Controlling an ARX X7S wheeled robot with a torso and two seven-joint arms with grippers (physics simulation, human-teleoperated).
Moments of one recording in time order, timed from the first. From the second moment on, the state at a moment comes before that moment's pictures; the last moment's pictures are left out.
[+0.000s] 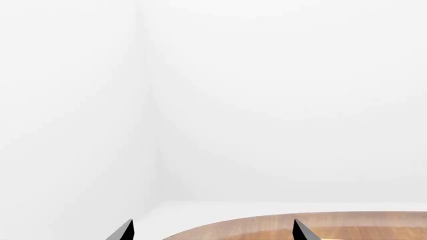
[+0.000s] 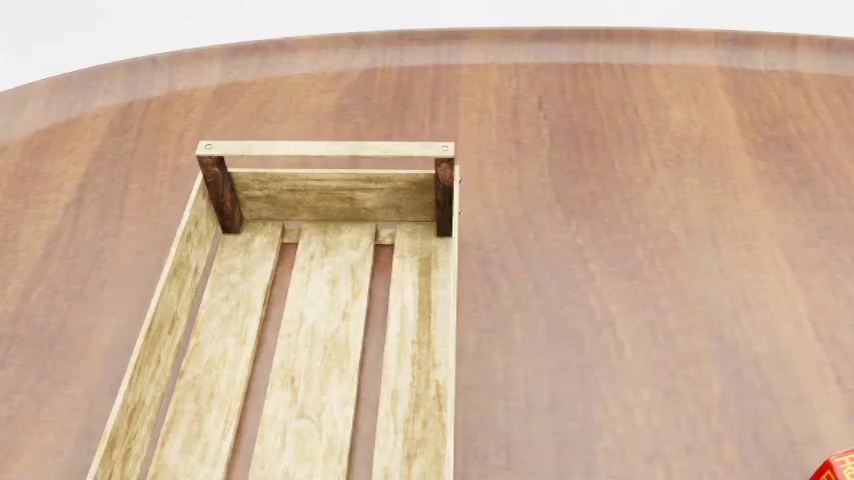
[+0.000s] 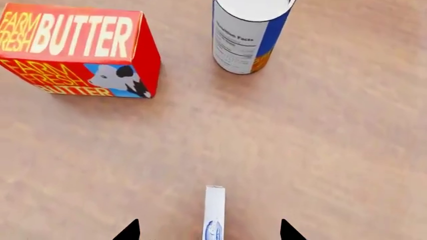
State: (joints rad) left arm 0.18 -0.32 0.07 1.02 0.00 -0.45 -0.54; right arm 0.03 0.08 0.63 -0.50 1.18 1.02 1.39
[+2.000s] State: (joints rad) left arm 0.18 -0.35 0.08 1.02 -0.02 -0.44 -0.57; right arm 0.05 0.14 0.48 -0.13 1.10 0.90 1.27
